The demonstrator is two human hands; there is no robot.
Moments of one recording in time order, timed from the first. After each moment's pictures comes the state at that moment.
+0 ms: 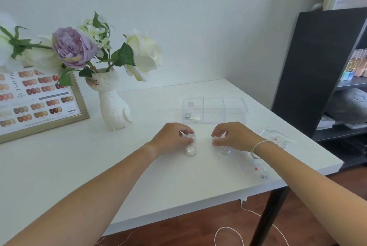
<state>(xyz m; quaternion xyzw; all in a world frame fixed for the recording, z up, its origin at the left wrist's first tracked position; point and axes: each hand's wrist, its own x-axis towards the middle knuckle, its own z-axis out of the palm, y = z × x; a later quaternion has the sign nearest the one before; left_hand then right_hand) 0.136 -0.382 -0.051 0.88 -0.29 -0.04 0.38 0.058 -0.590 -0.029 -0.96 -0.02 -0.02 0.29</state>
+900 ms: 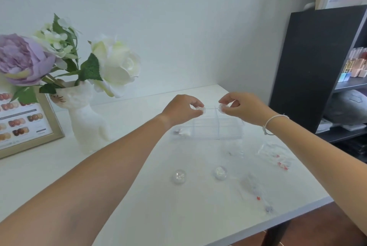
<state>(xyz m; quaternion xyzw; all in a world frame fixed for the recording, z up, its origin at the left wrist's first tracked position) 0.214 -0.467 0.016 0.87 -0.35 0.03 0.34 0.112 -0.652 0.029 -0.92 -0.01 -0.18 0.35</state>
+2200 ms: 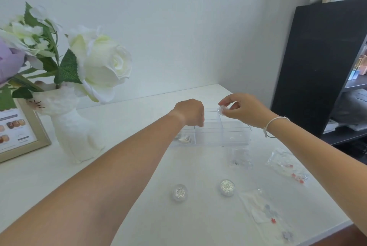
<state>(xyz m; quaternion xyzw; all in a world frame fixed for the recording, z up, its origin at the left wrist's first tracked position) 0.245 -0.509 0.012 0.93 -0.35 0.00 0.05 0.146 -0.662 0.014 -0.91 0.00 -0.17 0.37</state>
